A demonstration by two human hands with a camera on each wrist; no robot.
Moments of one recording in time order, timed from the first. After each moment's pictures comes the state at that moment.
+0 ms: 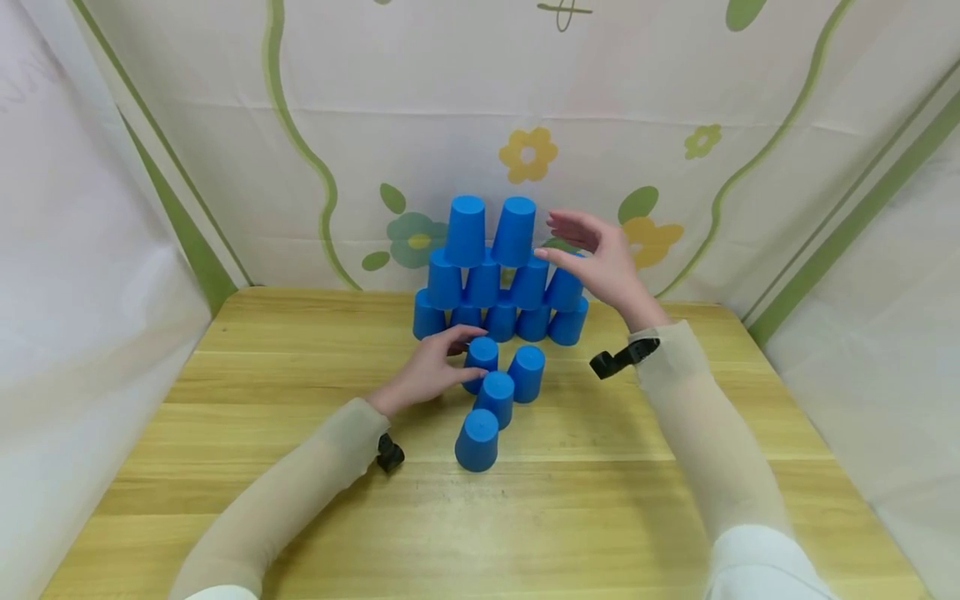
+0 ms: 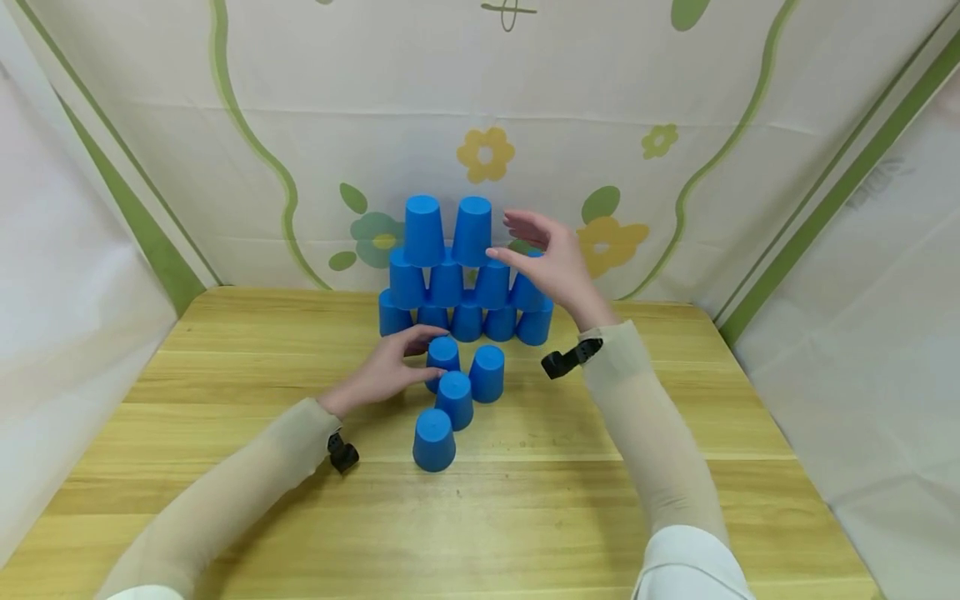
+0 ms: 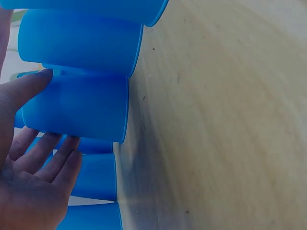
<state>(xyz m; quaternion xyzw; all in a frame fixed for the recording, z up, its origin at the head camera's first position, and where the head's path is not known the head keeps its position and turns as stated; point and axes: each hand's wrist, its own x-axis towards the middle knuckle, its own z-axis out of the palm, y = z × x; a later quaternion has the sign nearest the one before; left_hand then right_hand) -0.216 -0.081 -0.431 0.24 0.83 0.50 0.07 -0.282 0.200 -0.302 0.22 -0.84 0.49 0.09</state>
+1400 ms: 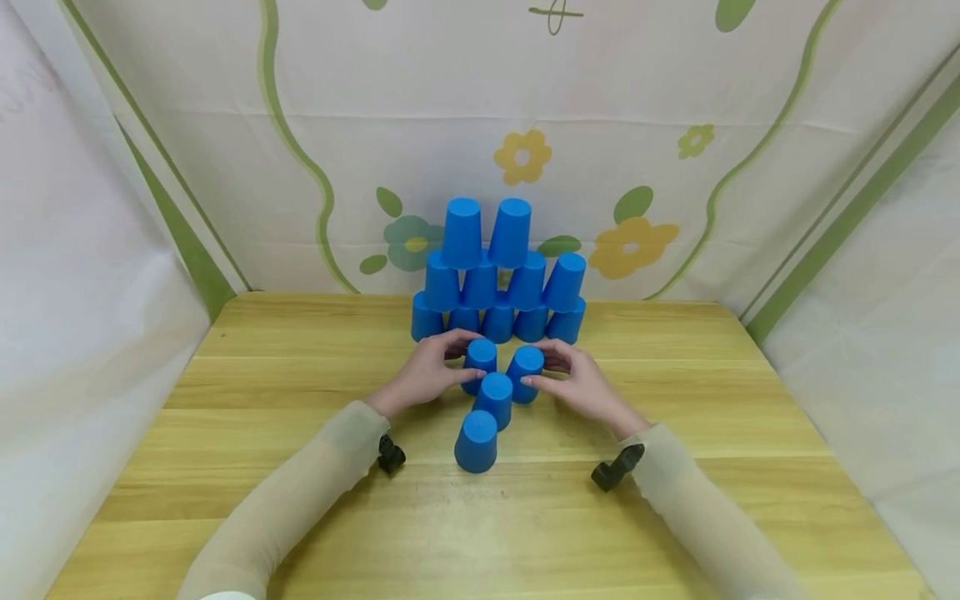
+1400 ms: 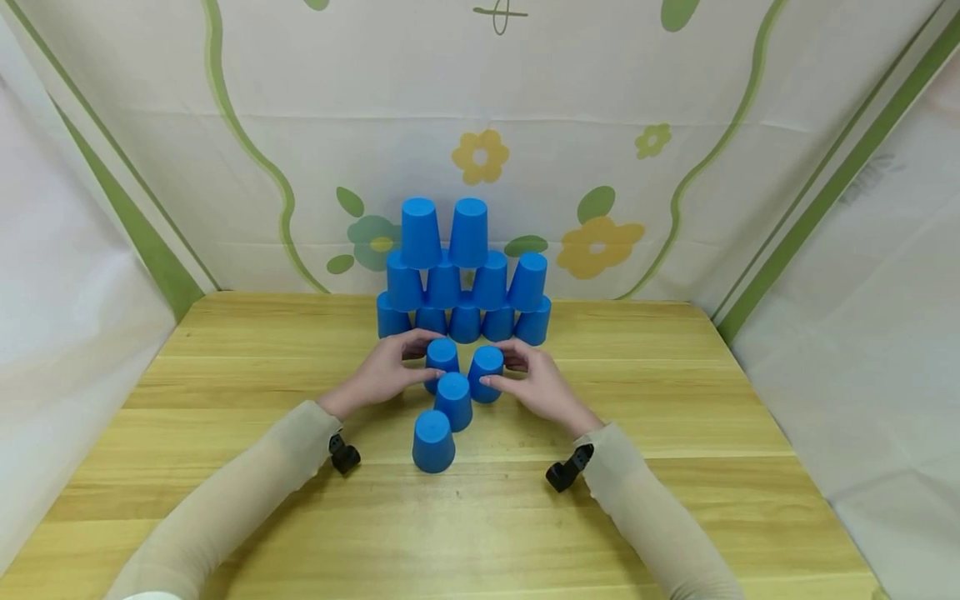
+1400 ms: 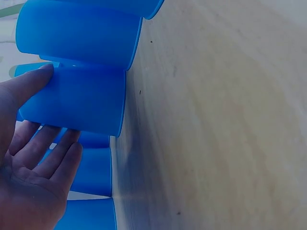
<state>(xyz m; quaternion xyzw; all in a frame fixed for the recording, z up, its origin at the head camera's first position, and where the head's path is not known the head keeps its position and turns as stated) -0.219 -0.081 -0.435 0.24 0.83 0.49 0.06 -0.205 0.211 -0.442 0.20 -0.84 0.51 -0.06</state>
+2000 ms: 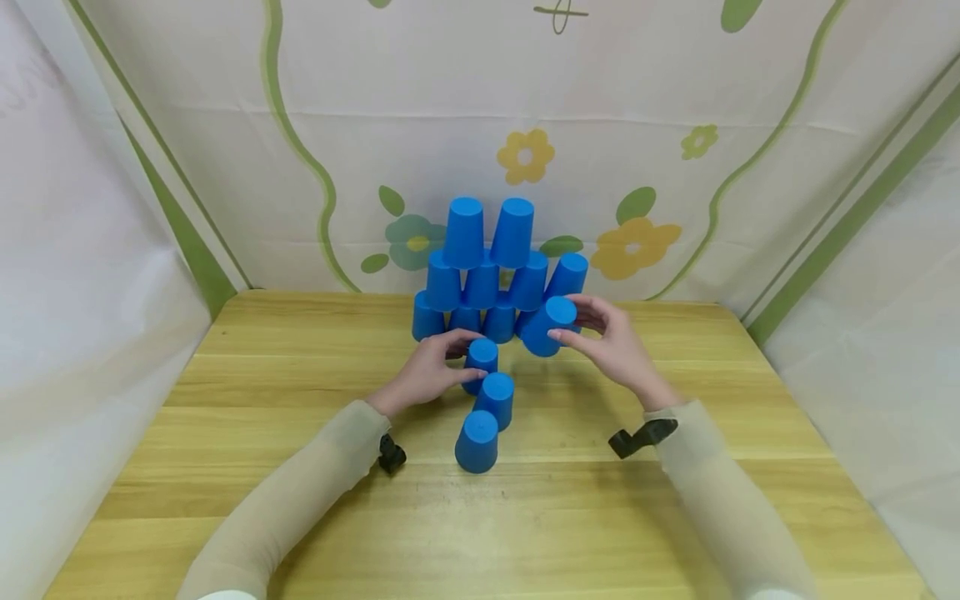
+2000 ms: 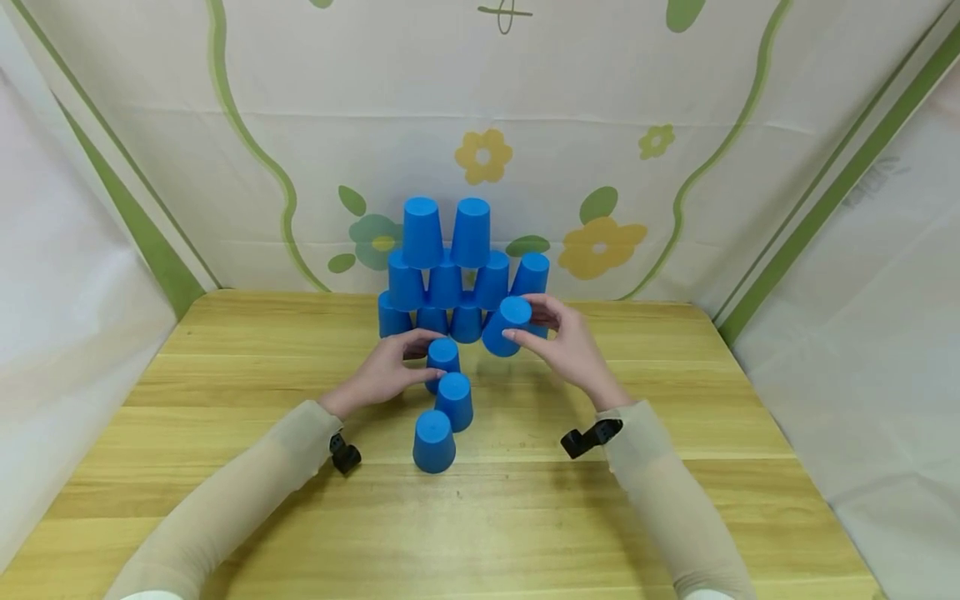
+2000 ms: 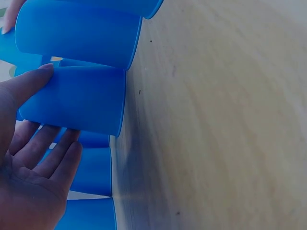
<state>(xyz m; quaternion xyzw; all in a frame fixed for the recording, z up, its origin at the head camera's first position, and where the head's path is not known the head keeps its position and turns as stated) -0.219 -0.082 -0.436 0.24 0.83 0.50 0.06 -0.200 0.218 -0.354 0.20 -0.84 0.51 0.05</state>
